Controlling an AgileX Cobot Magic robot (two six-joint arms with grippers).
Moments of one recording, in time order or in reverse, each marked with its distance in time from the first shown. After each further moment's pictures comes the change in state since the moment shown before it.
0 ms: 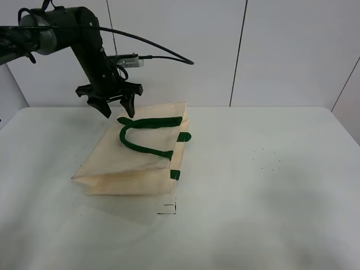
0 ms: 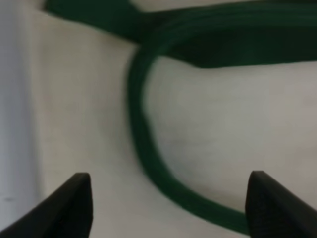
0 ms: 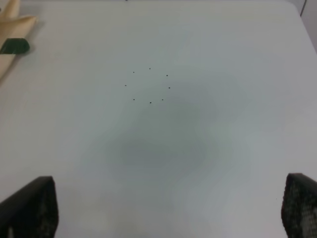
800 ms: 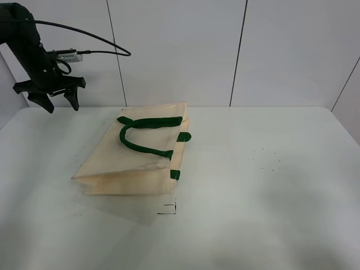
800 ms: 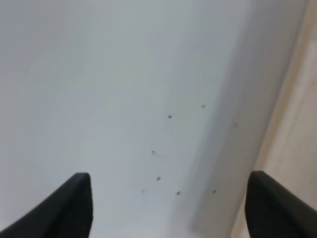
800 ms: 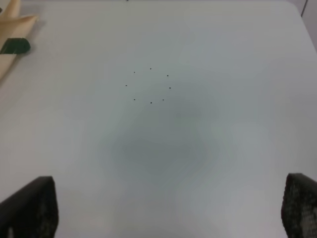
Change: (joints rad) left arm 0.290 -0.023 0.026 0.068 0.000 0.015; right arm 0.002 0.000 0.000 -0.001 0.000 0.000
